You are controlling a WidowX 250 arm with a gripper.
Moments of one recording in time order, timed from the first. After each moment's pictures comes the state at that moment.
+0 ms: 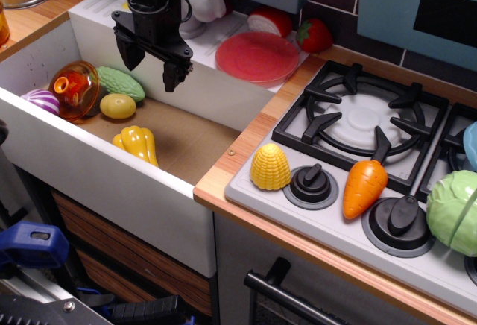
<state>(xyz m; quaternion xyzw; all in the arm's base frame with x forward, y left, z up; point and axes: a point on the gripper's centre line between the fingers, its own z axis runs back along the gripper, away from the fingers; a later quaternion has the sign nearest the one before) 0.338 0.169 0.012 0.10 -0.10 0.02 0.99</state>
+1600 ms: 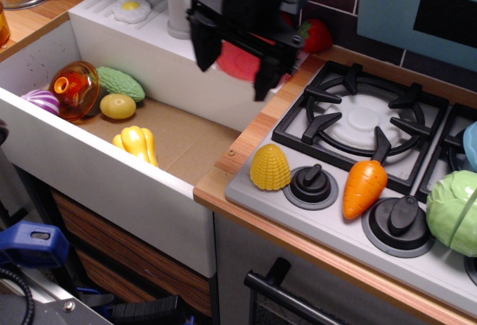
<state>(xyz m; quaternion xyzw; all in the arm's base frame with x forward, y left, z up) 0.283 -0.002 0.094 0.07 -0.07 -0.02 1.00</state>
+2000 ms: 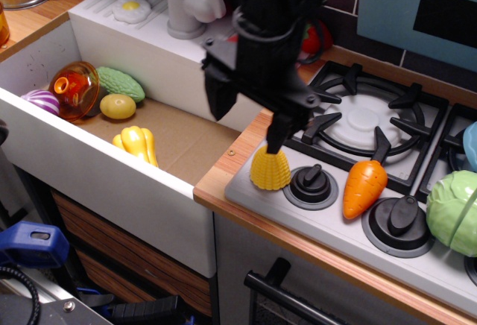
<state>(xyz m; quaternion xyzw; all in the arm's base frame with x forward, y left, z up) 0.256 -0.010 0.066 0.06 -0.07 -0.03 1.00</state>
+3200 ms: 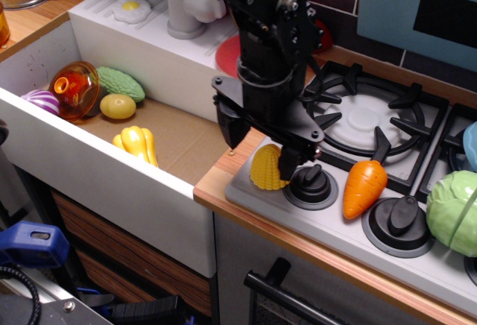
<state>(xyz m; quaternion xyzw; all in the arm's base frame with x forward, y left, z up) 0.271 -0.024 0.043 0.02 -0.11 -0.04 0.99</state>
